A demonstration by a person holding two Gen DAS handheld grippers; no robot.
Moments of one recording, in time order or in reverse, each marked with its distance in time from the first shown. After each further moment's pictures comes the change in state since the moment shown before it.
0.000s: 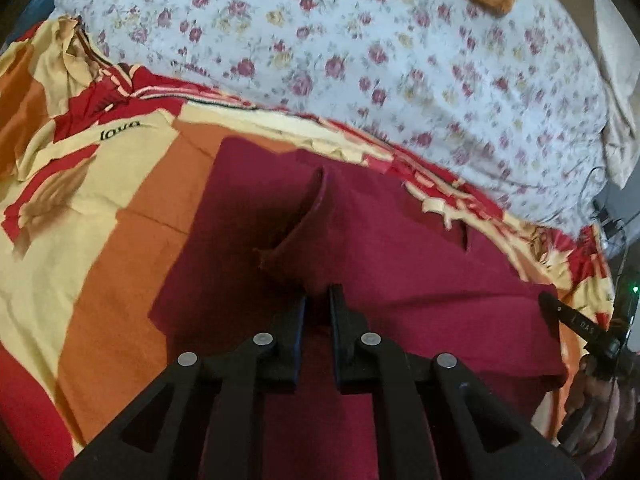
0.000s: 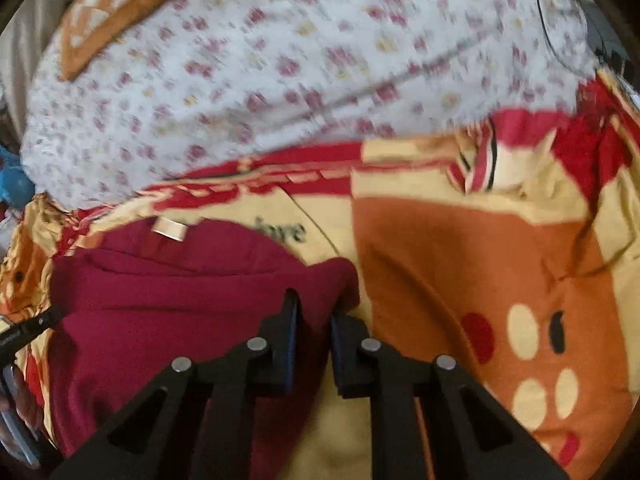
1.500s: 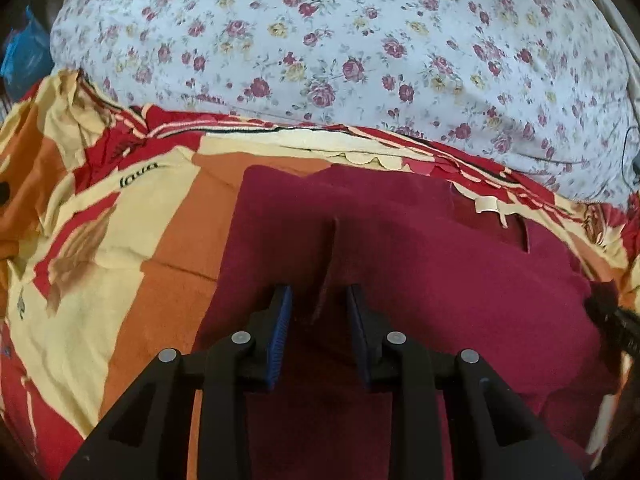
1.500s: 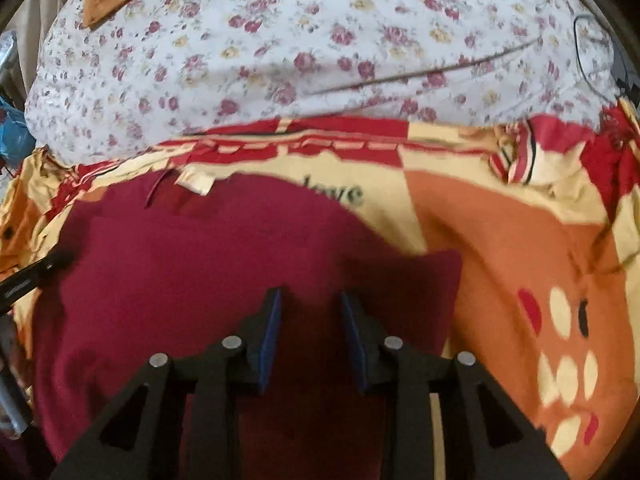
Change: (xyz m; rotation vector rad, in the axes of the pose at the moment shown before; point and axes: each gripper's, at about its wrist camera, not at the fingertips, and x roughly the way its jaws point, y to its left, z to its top) left arm 0.021 -0.003 0.010 0.146 -0.041 0.196; right arm 0.012 0.048 -0.021 -0.141 0.012 -0.052
